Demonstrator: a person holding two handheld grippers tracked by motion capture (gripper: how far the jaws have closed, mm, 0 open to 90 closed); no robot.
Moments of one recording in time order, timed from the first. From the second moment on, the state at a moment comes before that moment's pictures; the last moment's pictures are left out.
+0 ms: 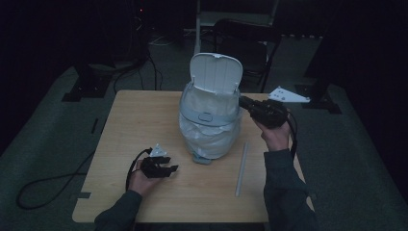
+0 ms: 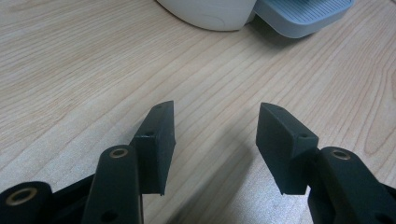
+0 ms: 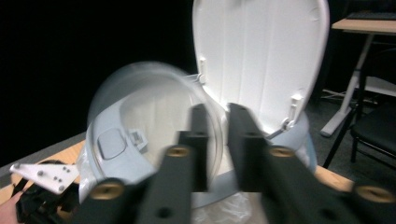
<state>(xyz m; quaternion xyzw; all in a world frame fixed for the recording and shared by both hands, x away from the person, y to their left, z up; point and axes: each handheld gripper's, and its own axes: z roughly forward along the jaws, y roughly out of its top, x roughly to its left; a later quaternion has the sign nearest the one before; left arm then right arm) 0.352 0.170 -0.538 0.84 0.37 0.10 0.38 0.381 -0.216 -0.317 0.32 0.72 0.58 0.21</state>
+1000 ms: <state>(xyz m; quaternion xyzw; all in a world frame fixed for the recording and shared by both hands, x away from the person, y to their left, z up) 0.352 0.169 -0.539 0.84 0.37 0.10 0.38 0.350 -0.240 -0.331 0.34 0.71 0.56 0.26</state>
